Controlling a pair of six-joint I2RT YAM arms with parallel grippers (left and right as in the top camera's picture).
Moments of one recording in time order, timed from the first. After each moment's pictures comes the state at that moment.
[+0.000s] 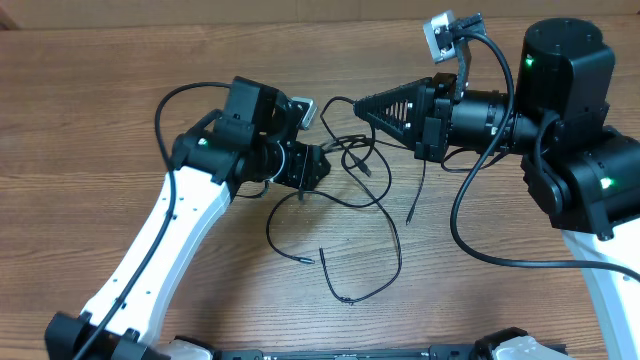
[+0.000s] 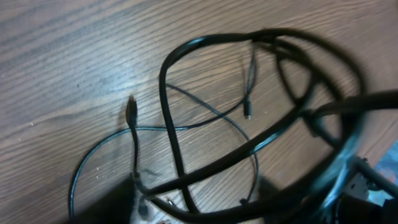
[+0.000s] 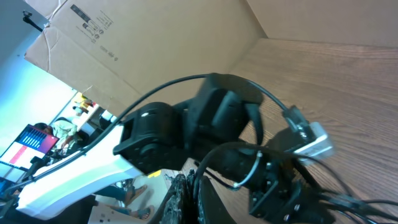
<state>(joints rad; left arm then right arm) -0.37 1.52 1.34 -0.89 0.43 -0.15 0.33 1.34 1.72 -0.77 -0.91 0.38</state>
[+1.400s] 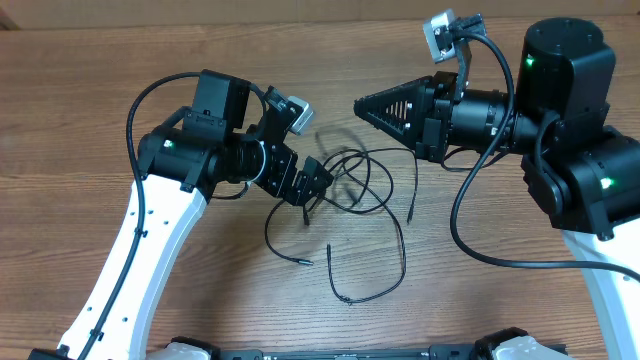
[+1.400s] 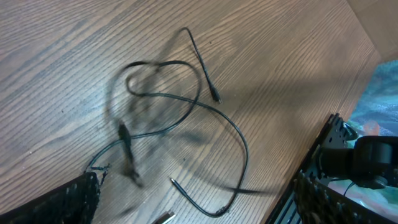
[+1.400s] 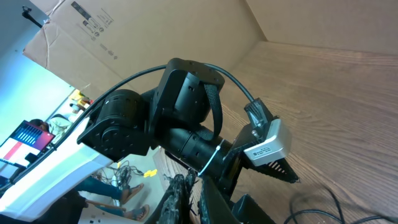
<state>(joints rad) -0.30 1.45 1.42 -1.04 0.60 0.14 0.33 1.34 1.72 -0.77 -0.91 0.36</state>
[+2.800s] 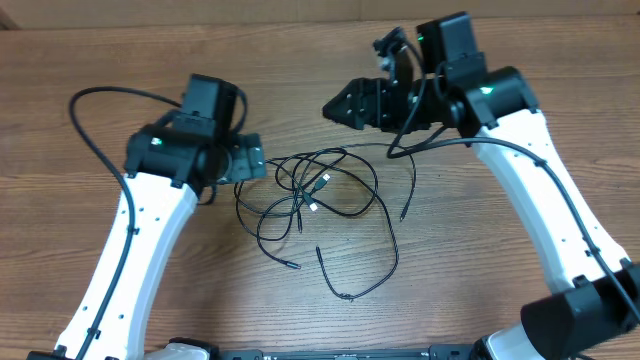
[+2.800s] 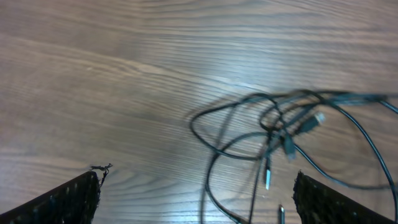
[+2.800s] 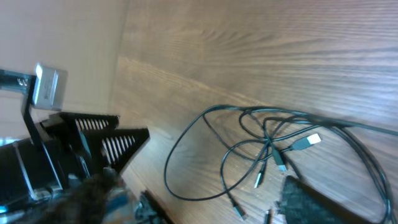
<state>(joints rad) -0.22 1.45 1.42 -1.17 -0.14 -0.44 0.36 1.72 1.71 -0.92 -0.69 0.39</state>
